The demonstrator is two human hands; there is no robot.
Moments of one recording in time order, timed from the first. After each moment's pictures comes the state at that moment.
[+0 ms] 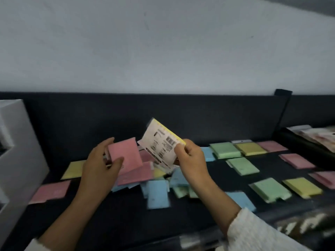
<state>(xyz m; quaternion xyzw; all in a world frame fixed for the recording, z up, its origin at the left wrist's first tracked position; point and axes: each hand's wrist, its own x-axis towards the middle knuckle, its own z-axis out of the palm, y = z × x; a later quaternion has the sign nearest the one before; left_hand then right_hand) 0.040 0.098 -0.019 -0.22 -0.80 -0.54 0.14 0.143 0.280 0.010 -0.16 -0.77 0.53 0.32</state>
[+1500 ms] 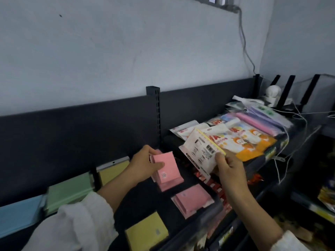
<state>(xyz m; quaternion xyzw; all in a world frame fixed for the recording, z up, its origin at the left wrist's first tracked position) 0.208 0.680 -0.004 -0.45 -0.77 -0.41 -0.18 0.413 0.768 -0.012 -0.37 -0.65 0.45 0.49</state>
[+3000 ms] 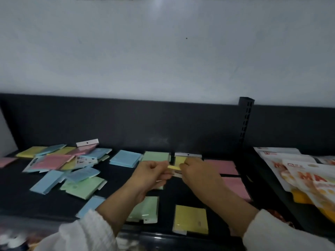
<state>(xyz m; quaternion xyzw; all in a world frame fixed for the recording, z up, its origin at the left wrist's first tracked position) 0.263 0.537 0.005 -0.05 -0.71 -0.68 -0.15 0.294 0.693 -0.002 0.11 -0.96 -0.09 0.25</state>
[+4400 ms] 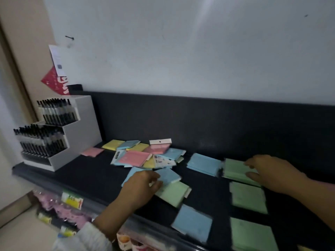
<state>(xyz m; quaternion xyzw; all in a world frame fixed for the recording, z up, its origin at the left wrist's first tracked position) 0.187 0.290 -0.045 -0.08 -0.97 -0.23 0.08 0.185 0.627 0.017 0.05 -1.00 -0.07 0.01</state>
